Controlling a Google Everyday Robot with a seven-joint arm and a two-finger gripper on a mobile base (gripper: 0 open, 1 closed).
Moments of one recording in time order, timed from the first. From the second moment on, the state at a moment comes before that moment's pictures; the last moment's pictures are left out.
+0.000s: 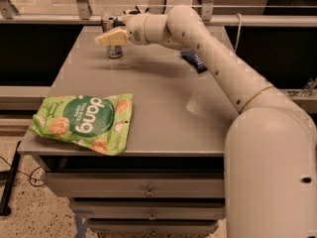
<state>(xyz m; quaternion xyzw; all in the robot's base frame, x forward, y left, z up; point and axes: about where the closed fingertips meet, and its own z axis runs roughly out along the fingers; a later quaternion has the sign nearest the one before) 0.812 0.134 0.913 -0.43 0.63 0.32 0.56</state>
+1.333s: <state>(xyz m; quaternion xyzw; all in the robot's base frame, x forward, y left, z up) 0.730 0.080 0.938 -0.44 0.65 0.36 0.50</state>
